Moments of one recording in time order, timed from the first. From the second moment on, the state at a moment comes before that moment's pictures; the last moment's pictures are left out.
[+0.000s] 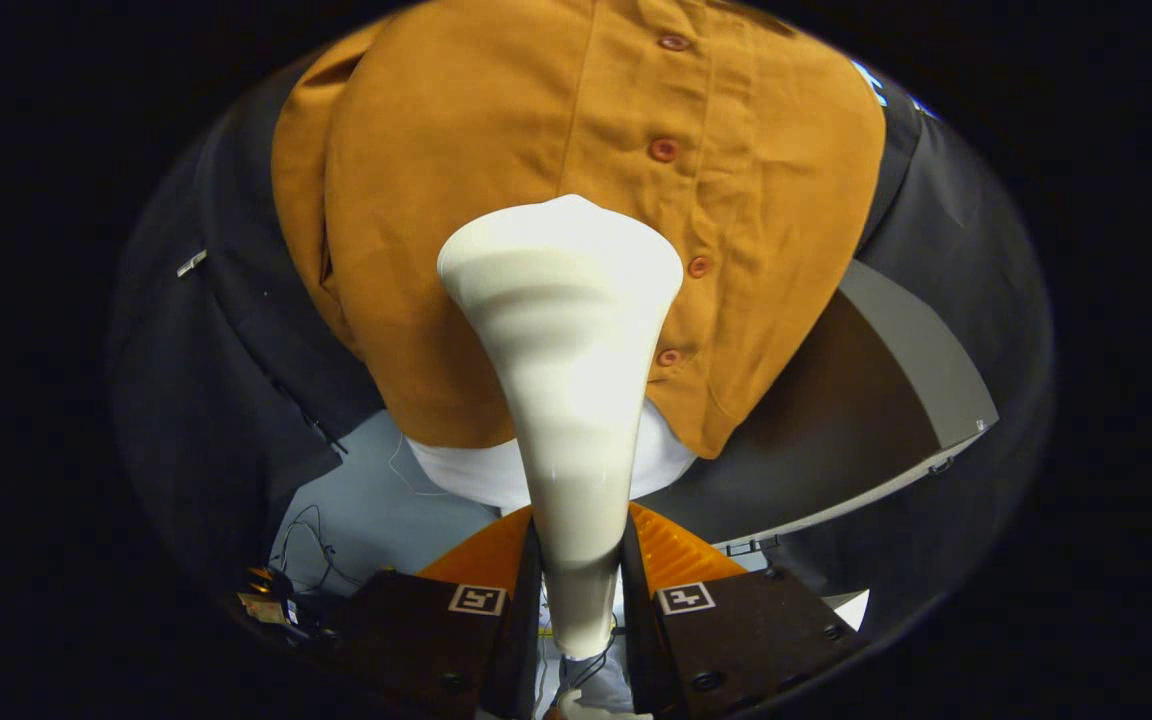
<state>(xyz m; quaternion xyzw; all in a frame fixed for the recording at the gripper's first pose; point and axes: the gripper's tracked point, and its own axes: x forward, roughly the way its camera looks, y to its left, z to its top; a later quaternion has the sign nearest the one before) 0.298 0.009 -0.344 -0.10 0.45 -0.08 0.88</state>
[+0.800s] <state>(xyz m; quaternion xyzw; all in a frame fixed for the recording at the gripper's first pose) 0.317 -0.059 -0.190 -0.08 0.31 -0.12 0.94</state>
